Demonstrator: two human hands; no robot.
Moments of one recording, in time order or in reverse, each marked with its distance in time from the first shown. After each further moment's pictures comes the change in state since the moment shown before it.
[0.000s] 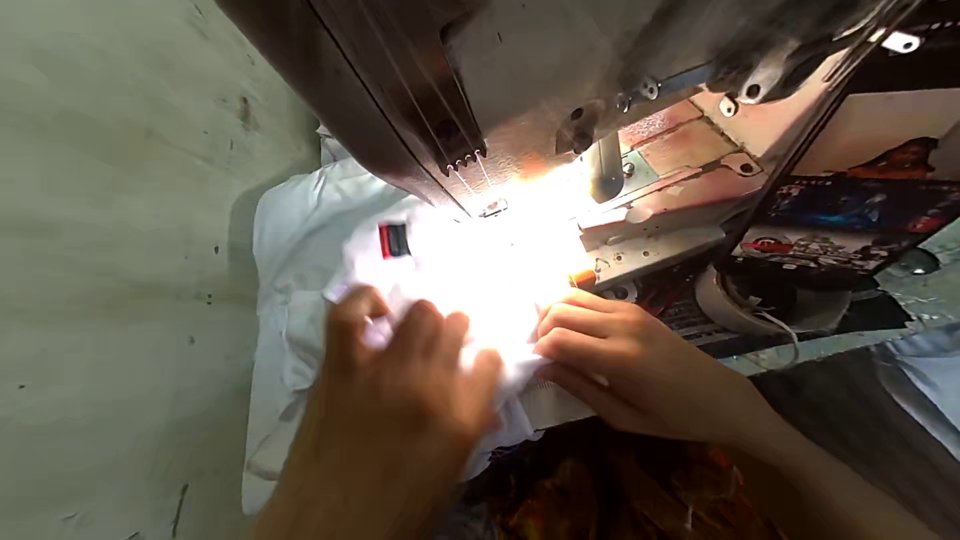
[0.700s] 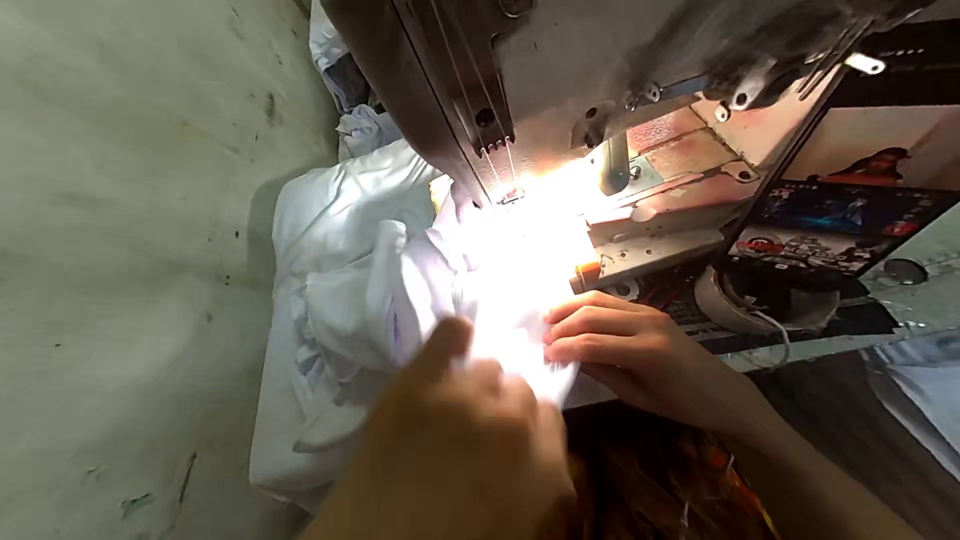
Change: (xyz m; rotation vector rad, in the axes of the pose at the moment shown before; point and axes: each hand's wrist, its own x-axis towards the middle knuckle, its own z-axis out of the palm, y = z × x) left_hand 0.004 0.028 -0.042 -0.129 -0.188 0.098; right_hand -0.017 0.006 0.001 0.114 0.078 -0.062
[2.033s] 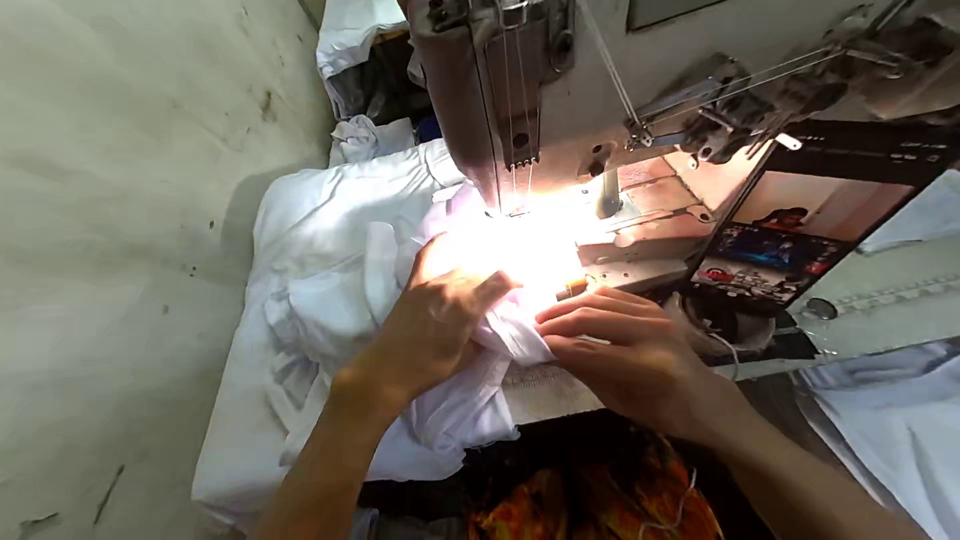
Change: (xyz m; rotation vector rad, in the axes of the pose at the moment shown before) left_hand 0.025 -0.069 0.097 -0.203 0.420 -0.004; right_hand 0.028 -0.022 -0.014 -0.289 0.021 -0.096
